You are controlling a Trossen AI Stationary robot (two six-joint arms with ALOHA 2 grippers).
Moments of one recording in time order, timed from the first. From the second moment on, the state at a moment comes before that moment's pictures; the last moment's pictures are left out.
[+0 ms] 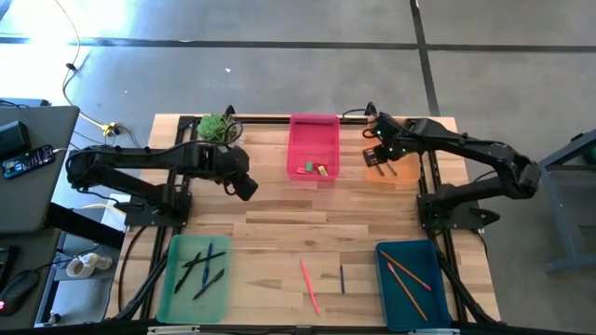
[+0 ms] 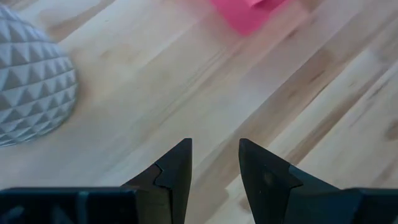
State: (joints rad) left arm 0.24 1.20 0.94 -0.89 -0.22 -0.67; right arm -0.55 1.23 0.98 -1.01 0.14 0.63
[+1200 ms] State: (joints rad) left arm 0.34 1.19 0.94 -1.01 -0.08 -0.13; right arm 0.28 1.37 1.02 -0.43 0.33 1.57
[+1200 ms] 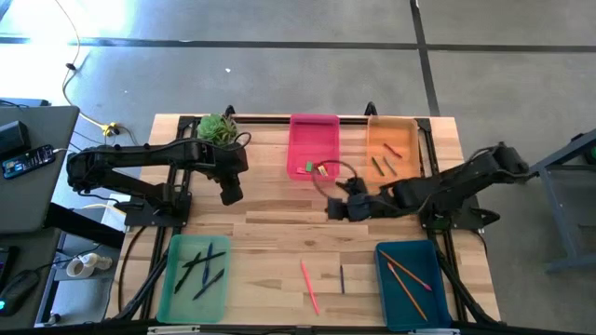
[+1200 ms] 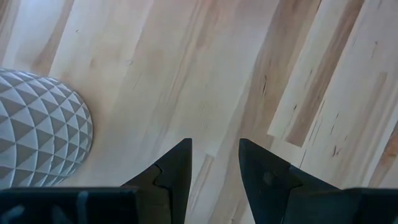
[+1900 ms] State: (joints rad) left arm 0.34 1.19 0.94 -1.06 -0.09 -0.13; right arm 0.36 2.00 1.81 -1.07 0.23 1.47
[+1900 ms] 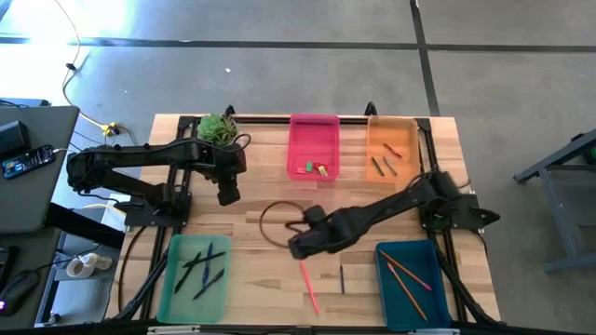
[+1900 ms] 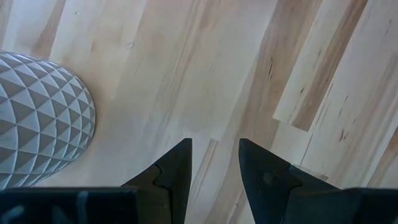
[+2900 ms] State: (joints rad) left arm 0.33 1.19 0.94 -1.11 -0.09 -0.39; right arm 0.50 2.41 2.23 -1.22 0.13 1.42
